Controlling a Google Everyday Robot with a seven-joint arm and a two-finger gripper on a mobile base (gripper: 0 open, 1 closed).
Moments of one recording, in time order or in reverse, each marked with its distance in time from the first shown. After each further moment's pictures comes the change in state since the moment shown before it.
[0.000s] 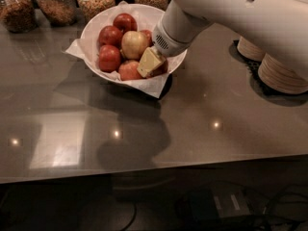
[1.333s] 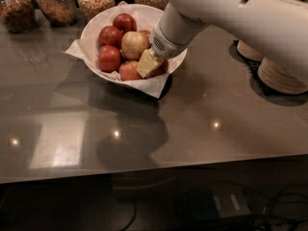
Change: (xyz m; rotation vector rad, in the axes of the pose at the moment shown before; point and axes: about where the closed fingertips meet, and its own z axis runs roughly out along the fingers) arm -0.001 0.004 0.008 -0.018 0.012 0.005
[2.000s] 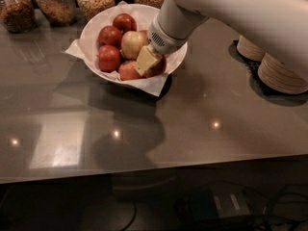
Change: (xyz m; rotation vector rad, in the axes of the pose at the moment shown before) arm -0.011 0.004 -0.005 -0.016 0.000 -0.042
